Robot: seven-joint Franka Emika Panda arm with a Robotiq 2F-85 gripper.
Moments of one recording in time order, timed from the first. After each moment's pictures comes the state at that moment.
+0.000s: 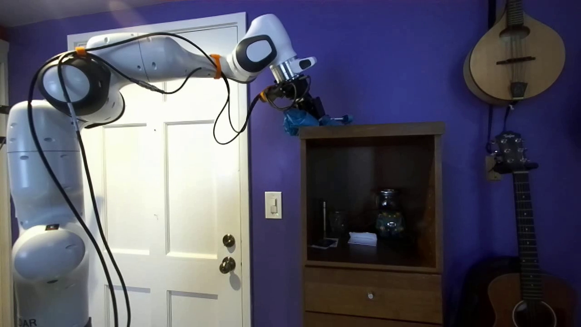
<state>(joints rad) -0.25 -0.05 -0.37 -1.45 0.10 1.98 -0.12</state>
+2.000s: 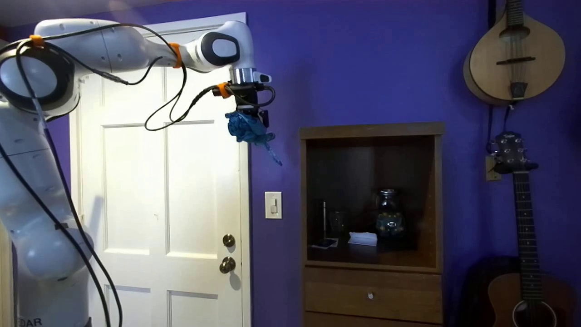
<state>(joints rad) -0.11 -0.30 -0.24 -1.62 0.11 1.58 -0.58</state>
